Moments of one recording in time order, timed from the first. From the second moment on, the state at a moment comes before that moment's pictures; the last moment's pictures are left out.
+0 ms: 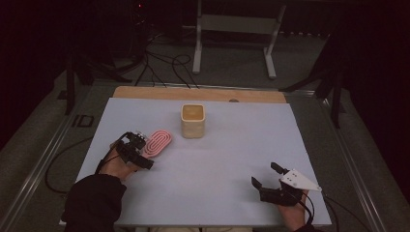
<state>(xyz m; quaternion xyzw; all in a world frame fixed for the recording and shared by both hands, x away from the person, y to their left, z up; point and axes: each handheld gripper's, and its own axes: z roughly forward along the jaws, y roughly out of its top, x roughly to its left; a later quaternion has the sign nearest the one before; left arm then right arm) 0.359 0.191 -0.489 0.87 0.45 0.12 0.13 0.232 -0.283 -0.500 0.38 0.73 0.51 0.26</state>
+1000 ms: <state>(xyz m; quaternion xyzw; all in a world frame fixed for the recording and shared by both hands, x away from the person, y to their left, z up) 0.377 0.186 -0.488 0.88 0.47 0.04 0.09 0.233 -0.283 -0.501 0.38 0.73 0.51 0.26</state>
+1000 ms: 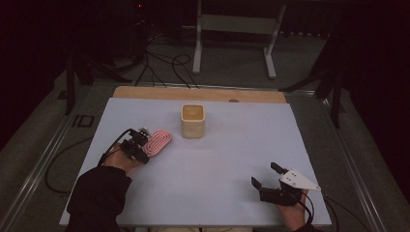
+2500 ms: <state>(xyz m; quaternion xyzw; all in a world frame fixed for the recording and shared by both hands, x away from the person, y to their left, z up) 0.372 0.182 -0.481 0.86 0.49 0.04 0.12 0.233 -0.283 -0.502 0.39 0.73 0.50 0.26</state>
